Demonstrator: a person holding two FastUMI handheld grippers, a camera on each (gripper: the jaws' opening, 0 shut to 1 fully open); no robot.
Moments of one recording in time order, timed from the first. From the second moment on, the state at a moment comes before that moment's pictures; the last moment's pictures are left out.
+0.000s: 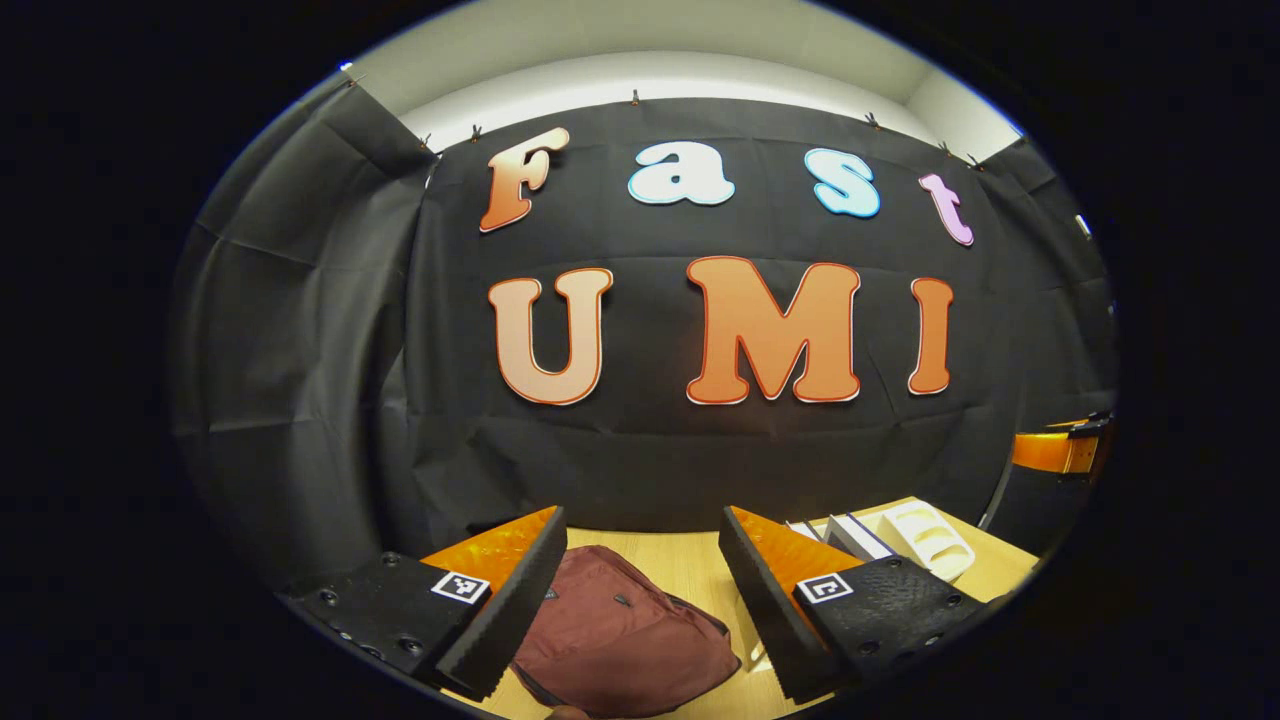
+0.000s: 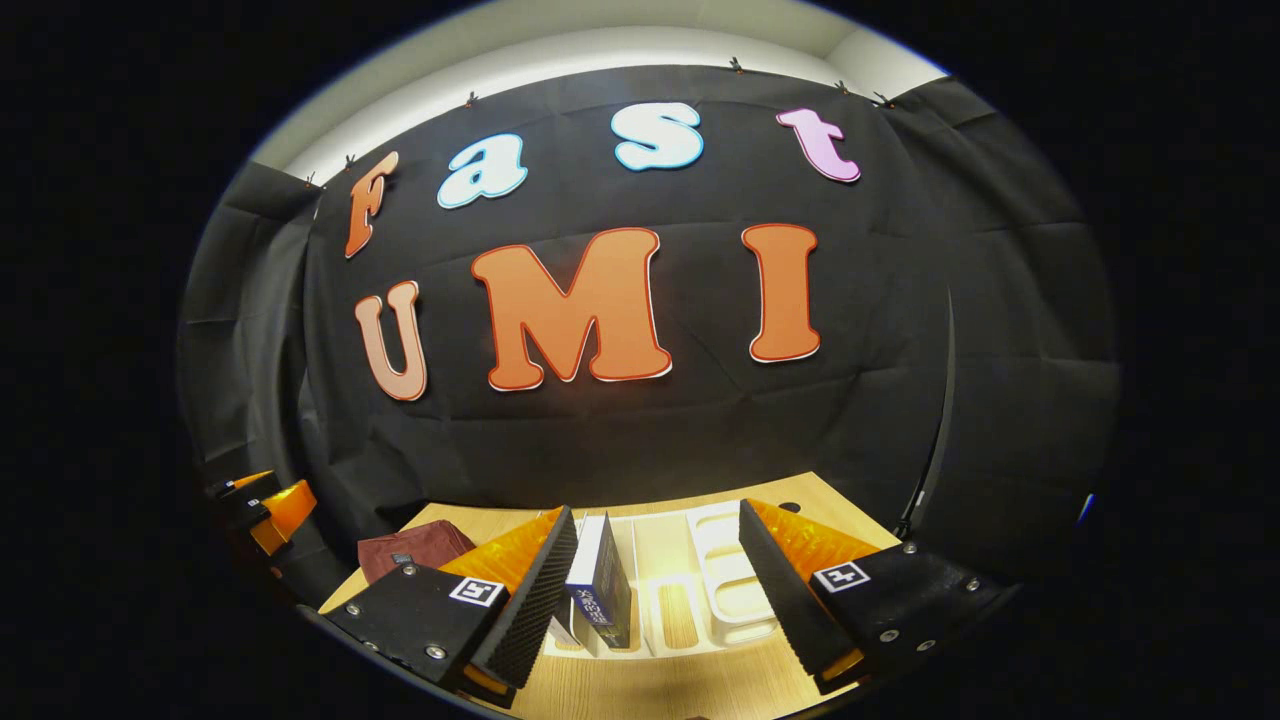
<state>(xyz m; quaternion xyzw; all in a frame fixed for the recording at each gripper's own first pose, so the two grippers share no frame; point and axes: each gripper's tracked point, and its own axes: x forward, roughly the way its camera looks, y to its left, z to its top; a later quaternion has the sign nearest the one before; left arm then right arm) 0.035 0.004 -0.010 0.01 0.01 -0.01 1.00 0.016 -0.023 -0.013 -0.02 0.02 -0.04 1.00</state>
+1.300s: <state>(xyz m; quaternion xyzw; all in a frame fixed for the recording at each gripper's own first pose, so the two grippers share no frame) 0.021 -0.028 -0.204 0.24 0.20 -0.11 0.94 -0.004 -0.098 -0.065 0.00 0.09 -0.11 0.99</state>
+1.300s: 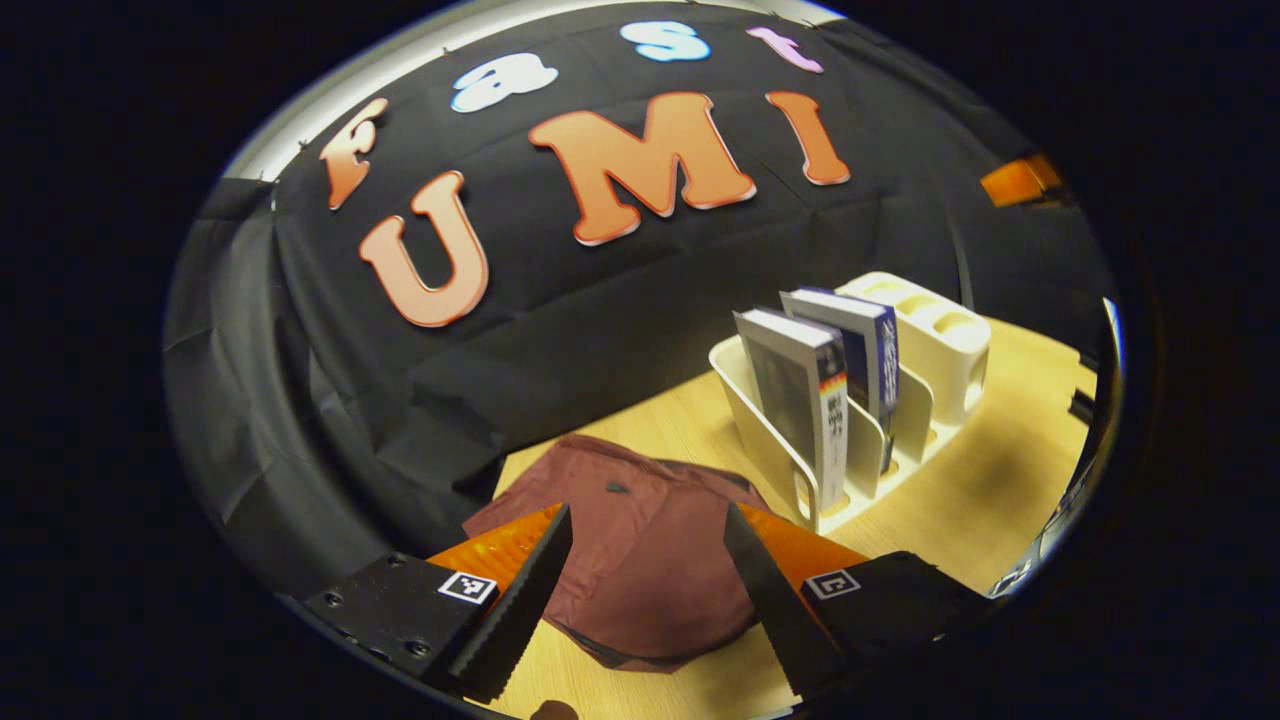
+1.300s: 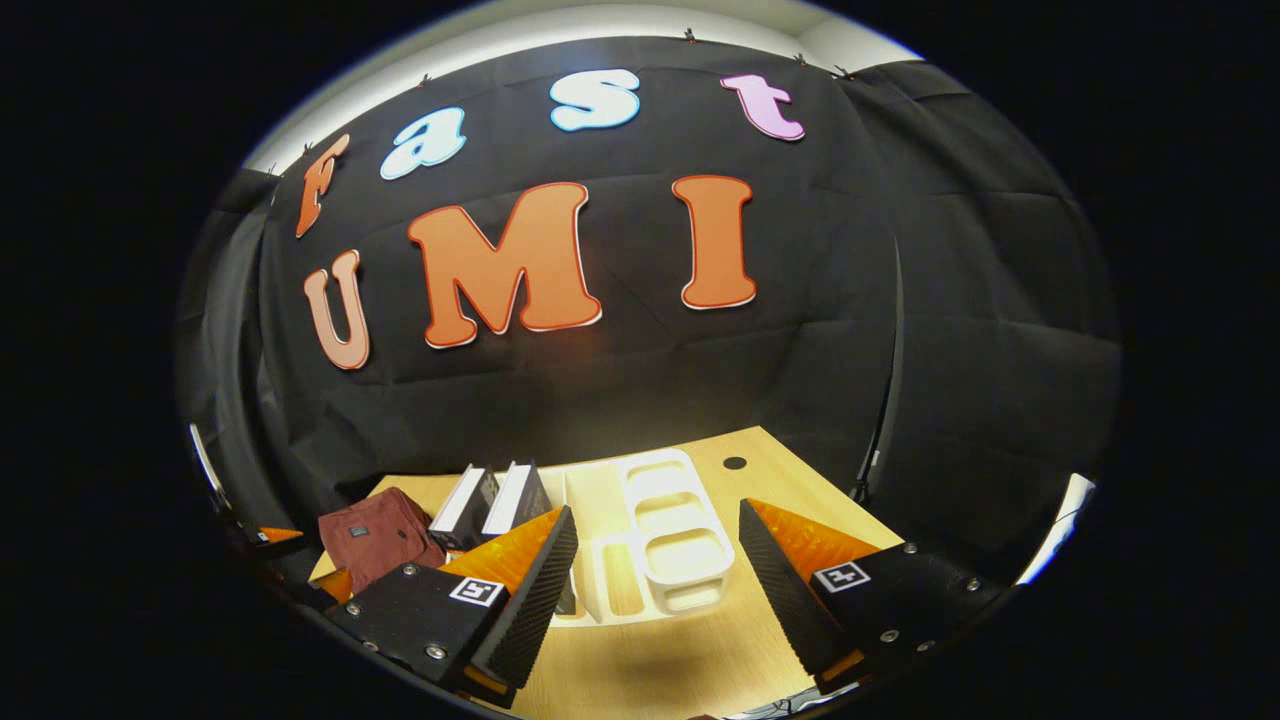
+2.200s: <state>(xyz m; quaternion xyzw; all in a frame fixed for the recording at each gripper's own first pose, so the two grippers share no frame) 0.024 -0.027 -0.378 0.36 0.35 -0.13 0.85 0.006 -0.133 -0.107 0.01 0.17 -0.11 0.98</state>
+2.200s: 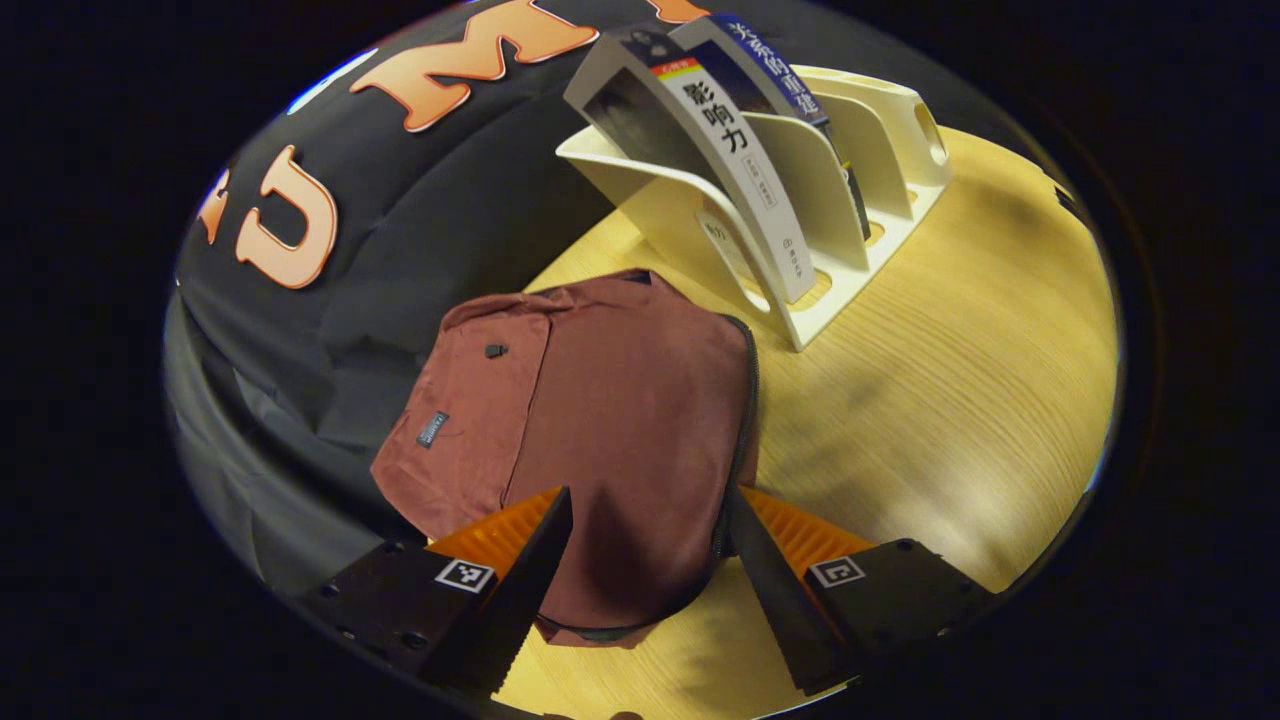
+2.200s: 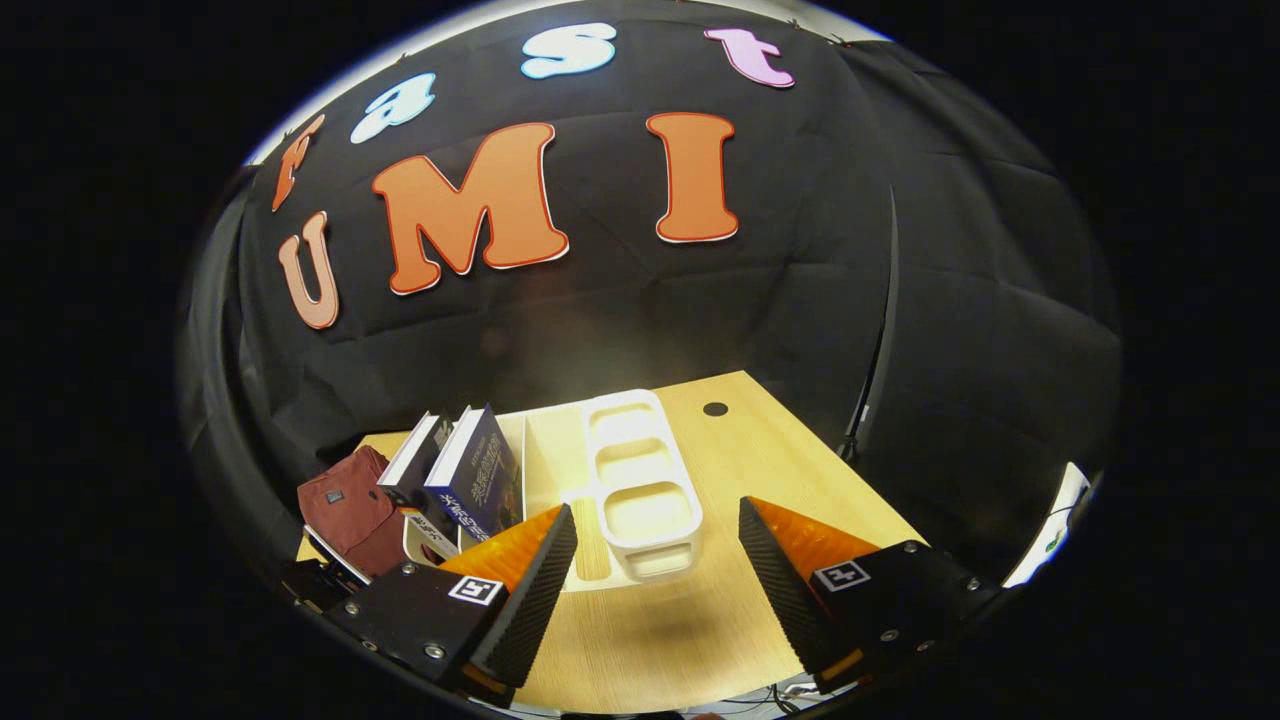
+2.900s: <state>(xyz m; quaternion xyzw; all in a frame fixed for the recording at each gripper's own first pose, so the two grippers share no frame) 0.023 -0.038 -0.376 0.33 0.39 -0.14 0.85 0.012 -0.141 -0.104 0.02 0.17 -0.11 0.98</state>
